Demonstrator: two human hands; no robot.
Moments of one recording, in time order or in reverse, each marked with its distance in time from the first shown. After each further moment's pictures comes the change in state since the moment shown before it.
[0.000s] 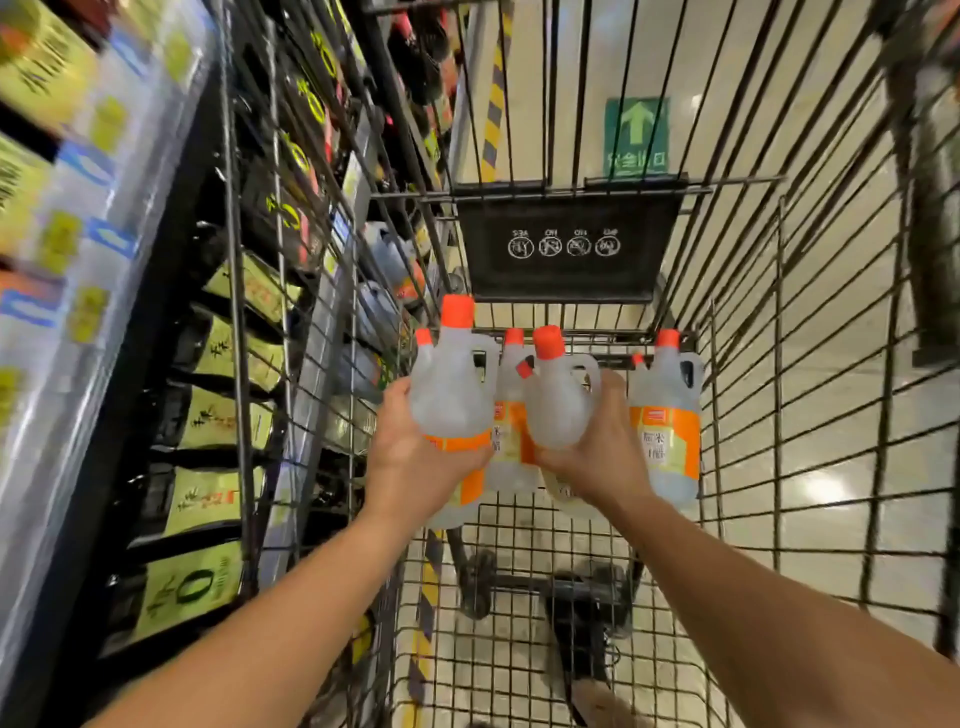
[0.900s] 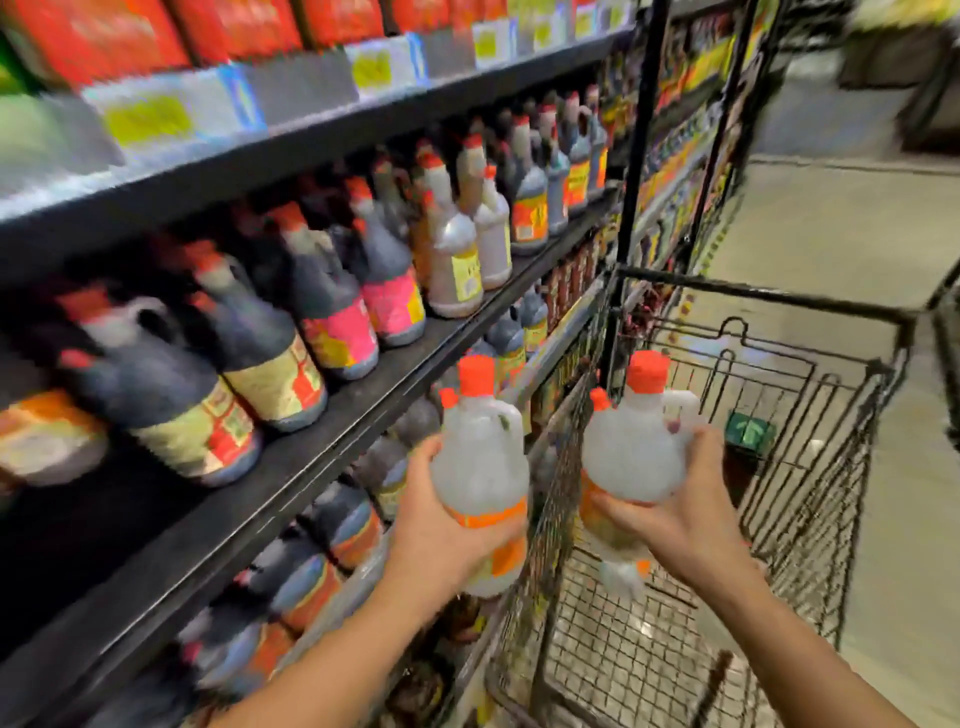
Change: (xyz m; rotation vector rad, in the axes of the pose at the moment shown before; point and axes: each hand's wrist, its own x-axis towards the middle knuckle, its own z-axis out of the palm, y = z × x) left_hand -0.362 0.049 -0.293 -0.407 0.483 0.365; right_hand -0.341 -0.237 -0.145 0.296 -0.048 -0.872
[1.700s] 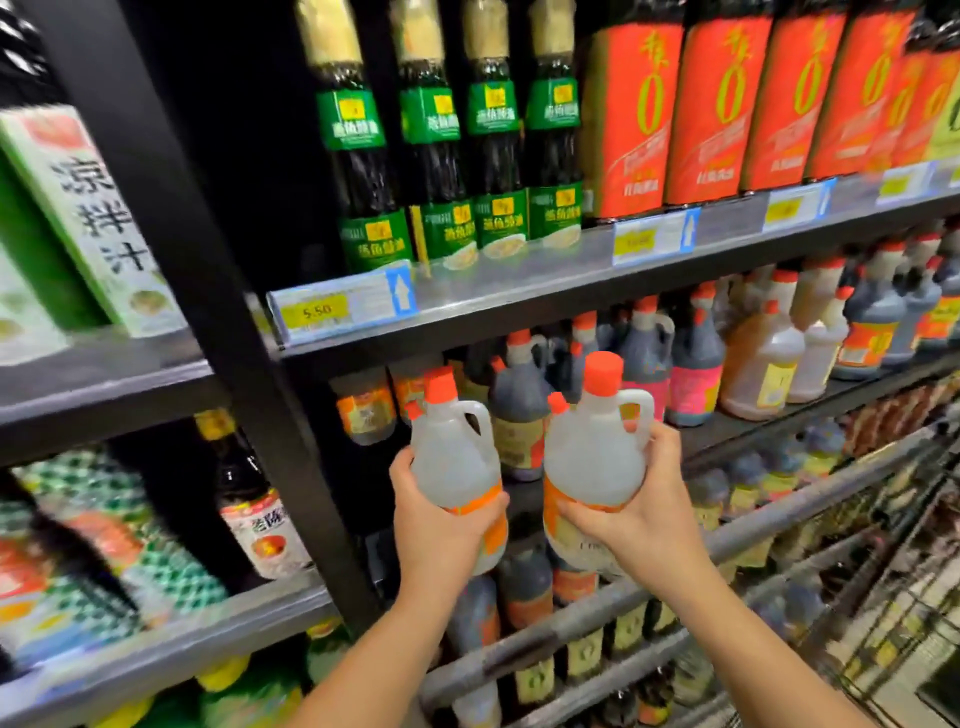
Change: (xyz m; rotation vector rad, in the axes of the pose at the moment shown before) left_hand -0.063 0.015 -0.215 0.059 0.879 -0.081; right_hand -0.015 -0.197 0.195 0.330 -0.493 -0.342
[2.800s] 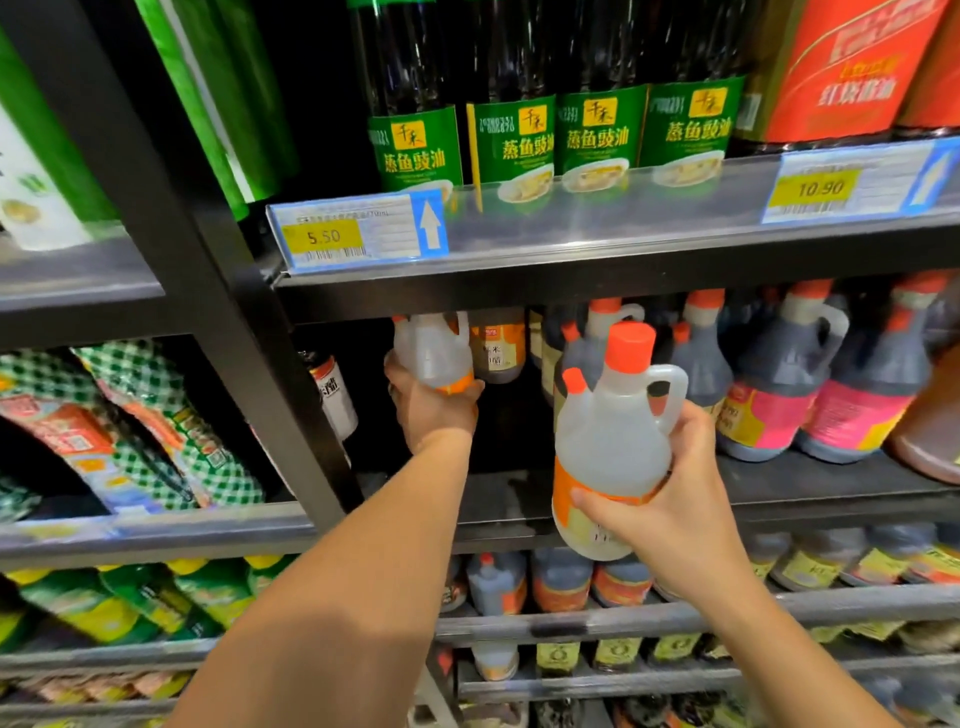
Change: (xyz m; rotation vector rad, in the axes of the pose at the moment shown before) left_hand 0.129 -0.051 0.023 0.265 0.531 -0.371; right_hand 0.054 0.036 0.018 0.189 -0.345 -0.057
